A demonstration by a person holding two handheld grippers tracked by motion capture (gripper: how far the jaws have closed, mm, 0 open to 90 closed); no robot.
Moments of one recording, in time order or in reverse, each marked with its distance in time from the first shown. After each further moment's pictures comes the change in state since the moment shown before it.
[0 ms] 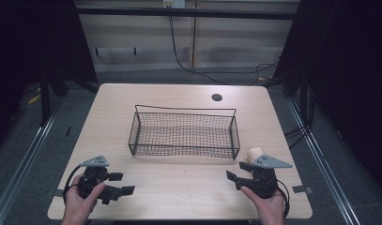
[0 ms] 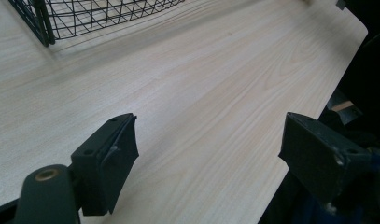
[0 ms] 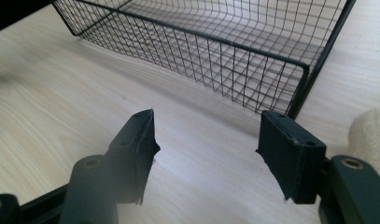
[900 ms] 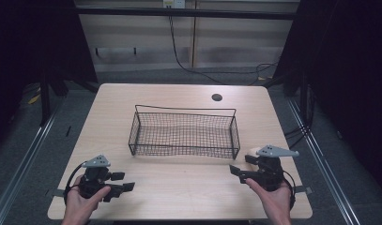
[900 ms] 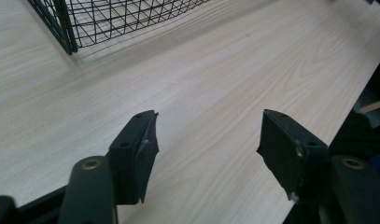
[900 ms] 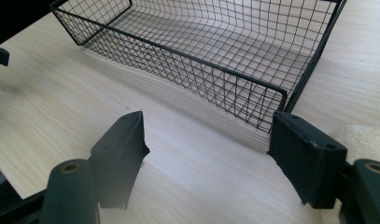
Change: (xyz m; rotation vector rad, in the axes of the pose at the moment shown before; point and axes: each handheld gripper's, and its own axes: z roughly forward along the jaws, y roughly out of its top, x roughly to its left) left arm -0.004 0.001 0.003 -0.004 0.093 0.036; right arm -0.008 0.031 -0.015 0.056 0.011 0.019
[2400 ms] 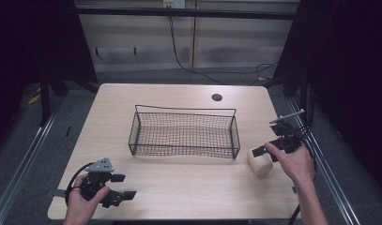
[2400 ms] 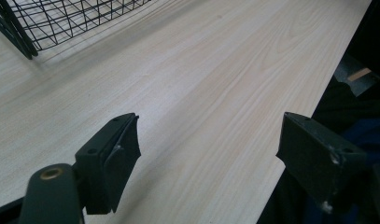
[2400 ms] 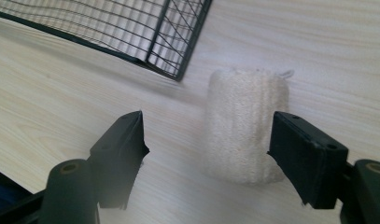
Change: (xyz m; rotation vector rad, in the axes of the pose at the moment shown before) left arm -0.007 0.000 -0.001 0.052 -0.072 0.099; right arm -0.101 0.057 0.011 0.528 -0.063 0.267
